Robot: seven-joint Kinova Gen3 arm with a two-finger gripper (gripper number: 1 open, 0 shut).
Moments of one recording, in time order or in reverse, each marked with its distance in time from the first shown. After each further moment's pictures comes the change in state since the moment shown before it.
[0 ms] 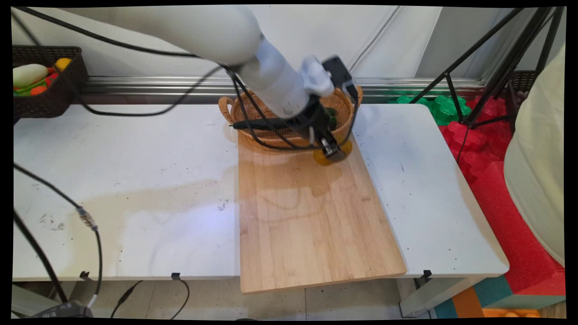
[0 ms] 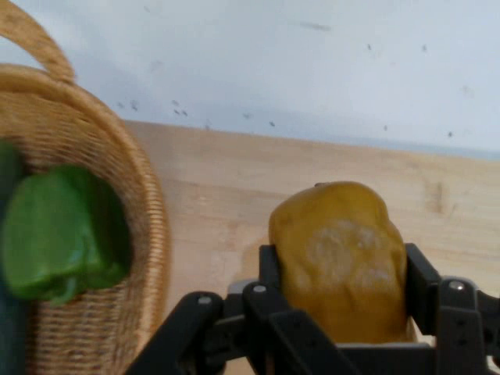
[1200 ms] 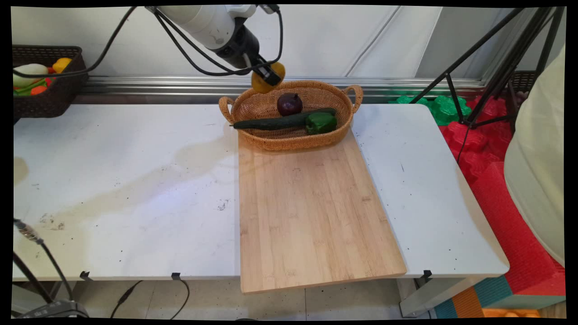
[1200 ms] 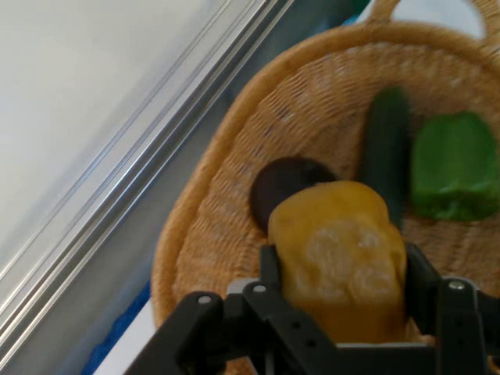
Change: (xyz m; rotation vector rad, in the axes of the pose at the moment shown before) arm -0.045 -0.122 -0.096 0.339 0.026 -0.203
